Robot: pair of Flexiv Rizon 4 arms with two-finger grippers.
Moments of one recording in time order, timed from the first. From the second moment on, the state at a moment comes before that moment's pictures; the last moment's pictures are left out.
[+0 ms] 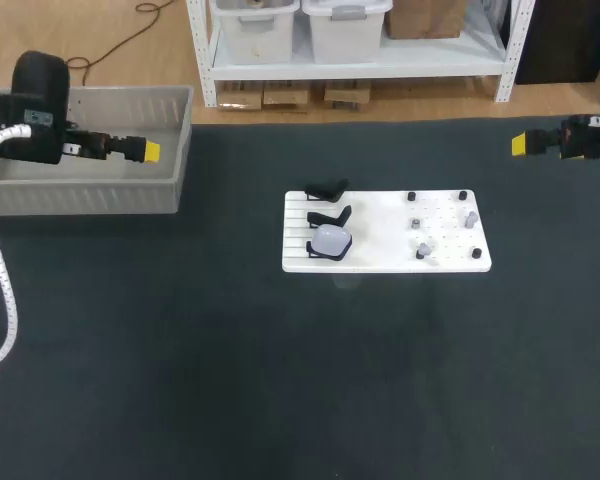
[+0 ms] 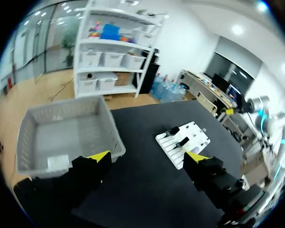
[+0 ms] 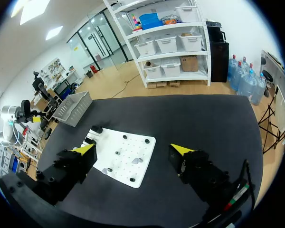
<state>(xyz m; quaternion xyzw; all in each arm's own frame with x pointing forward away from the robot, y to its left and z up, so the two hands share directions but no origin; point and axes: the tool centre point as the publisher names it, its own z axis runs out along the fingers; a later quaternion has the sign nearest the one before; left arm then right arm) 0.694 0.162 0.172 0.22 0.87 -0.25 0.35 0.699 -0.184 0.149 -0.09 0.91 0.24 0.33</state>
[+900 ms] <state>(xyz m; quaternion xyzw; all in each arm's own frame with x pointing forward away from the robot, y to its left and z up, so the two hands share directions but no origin) 0.680 0.102 0.172 0.52 0.70 -0.32 0.37 0.699 -0.184 0.149 -0.09 0.91 0.24 0.33</state>
